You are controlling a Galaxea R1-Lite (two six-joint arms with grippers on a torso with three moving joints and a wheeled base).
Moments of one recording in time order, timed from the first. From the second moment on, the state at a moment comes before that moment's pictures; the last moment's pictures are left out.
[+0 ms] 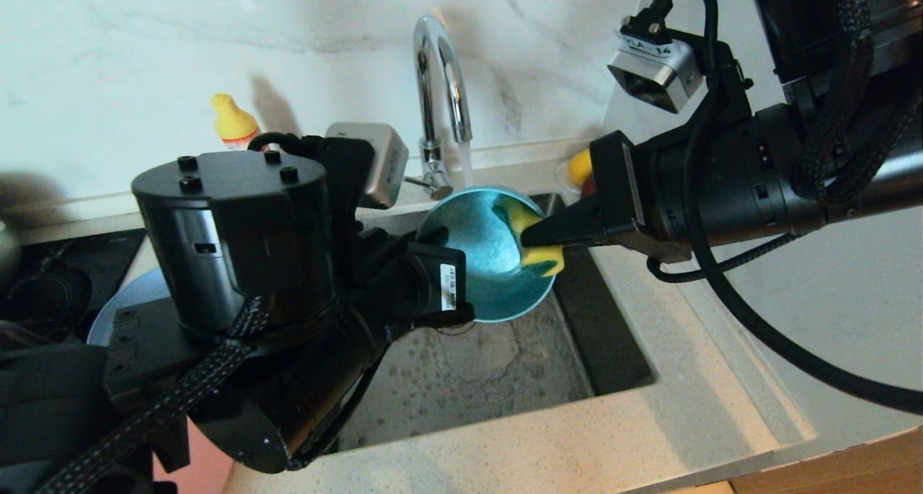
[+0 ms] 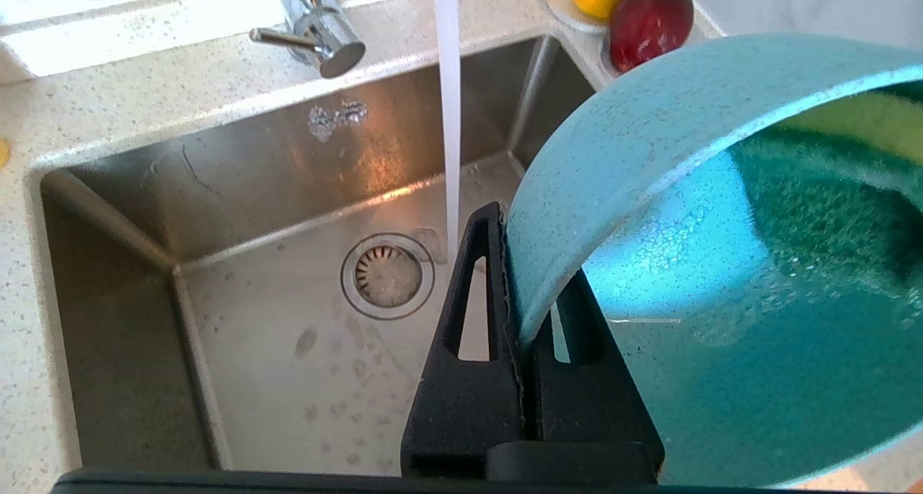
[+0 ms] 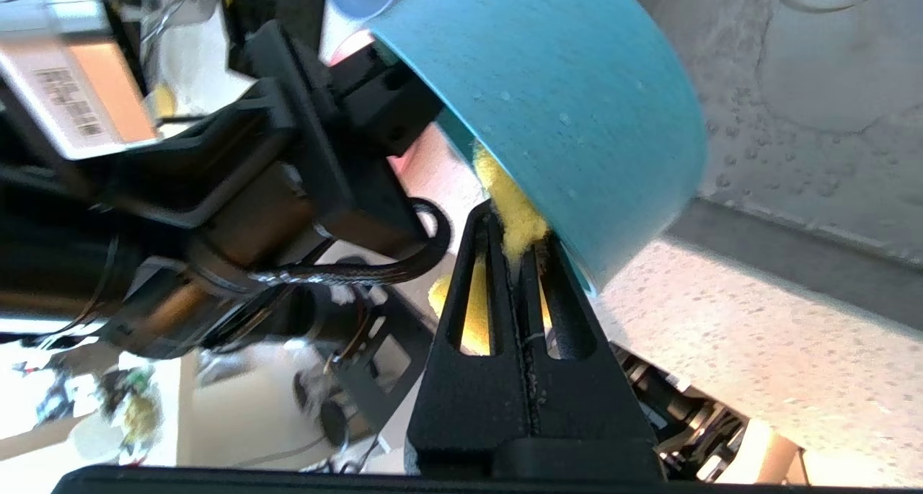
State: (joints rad) left arm -0.92 1.59 -0.90 -0.62 0.59 -0.04; right arm 0.80 1.66 -1.76 0.56 0.21 0.52
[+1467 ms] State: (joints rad) left arm -0.92 1.61 -0.92 -0.65 0.59 -0.03; right arm 0.78 1.64 -1.71 0.59 0.24 0.52
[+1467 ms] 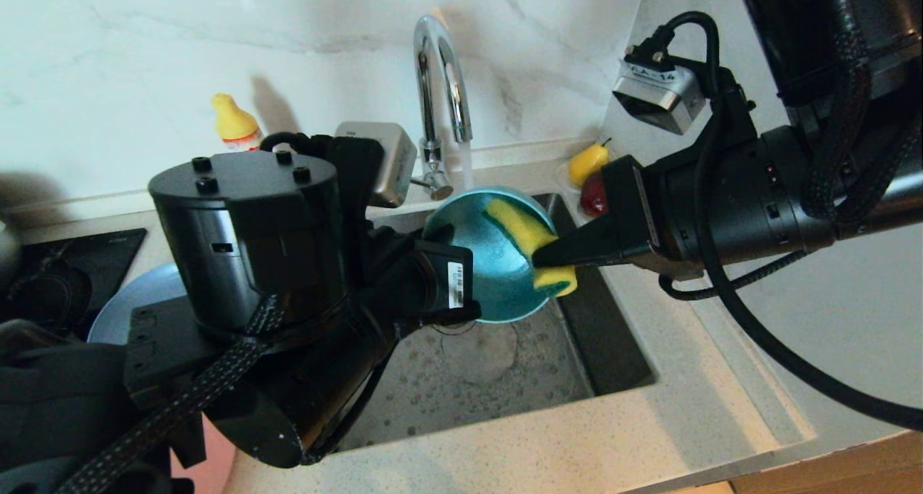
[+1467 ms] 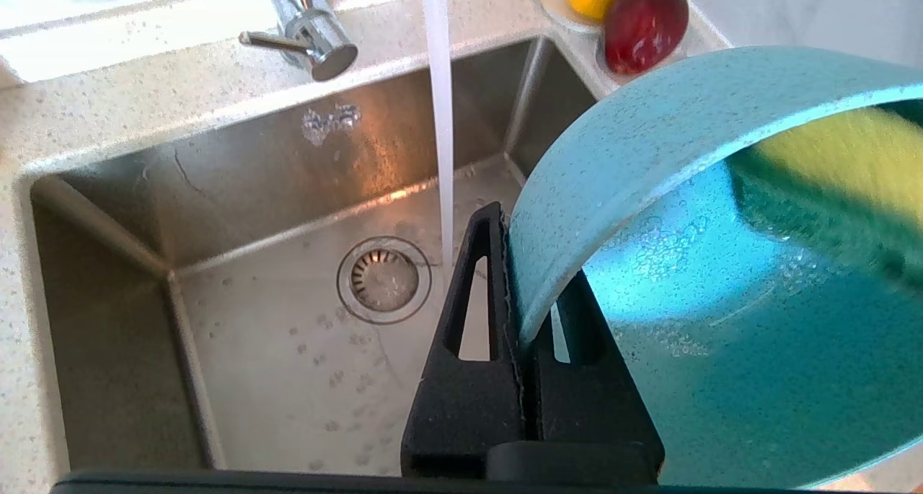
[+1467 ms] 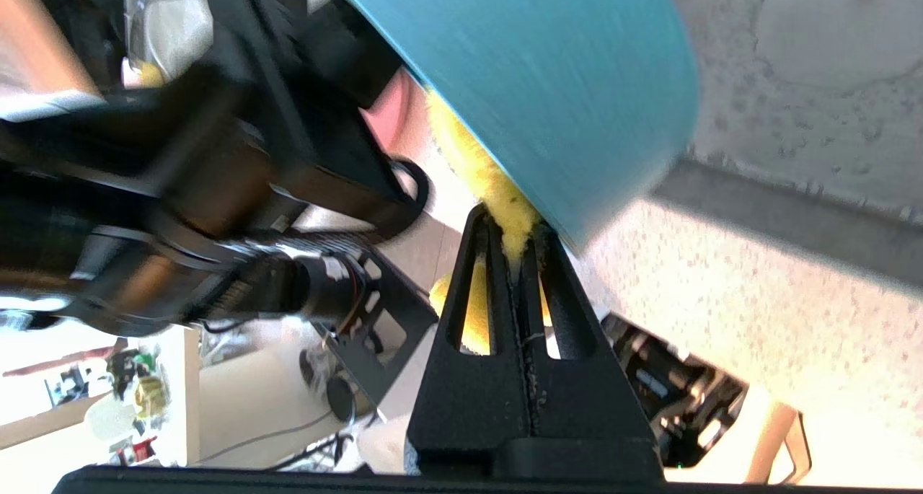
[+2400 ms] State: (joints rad) left arm -0.92 1.61 -0.93 -0.65 0.59 -0.04; right arm 0.91 1.74 -1.70 0.56 0.24 0.54
